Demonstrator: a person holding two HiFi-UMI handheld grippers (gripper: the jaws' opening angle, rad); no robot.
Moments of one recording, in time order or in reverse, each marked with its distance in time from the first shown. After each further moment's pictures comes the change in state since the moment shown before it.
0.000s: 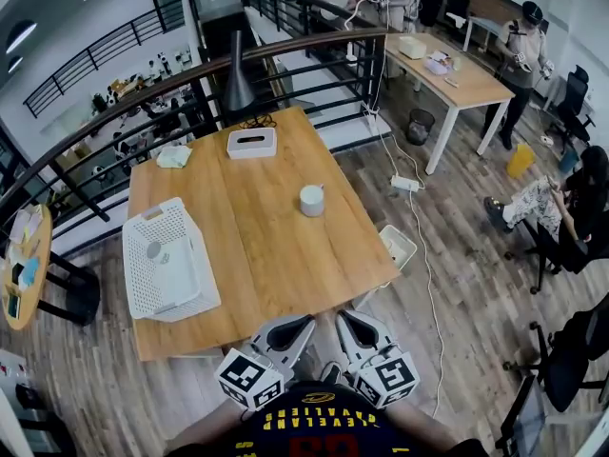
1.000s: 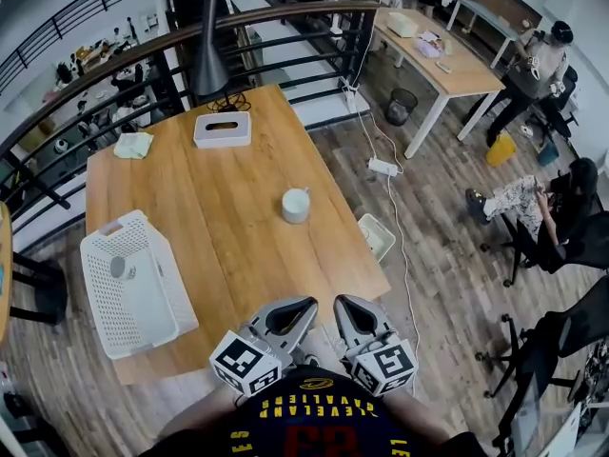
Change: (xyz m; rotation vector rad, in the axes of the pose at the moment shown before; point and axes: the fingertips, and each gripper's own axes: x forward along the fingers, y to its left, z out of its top) left arm 0.094 0.095 0.025 -0.101 -0.034 -0.133; right arm 0.100 -0.087 0.007 -0.012 0.123 -0.109
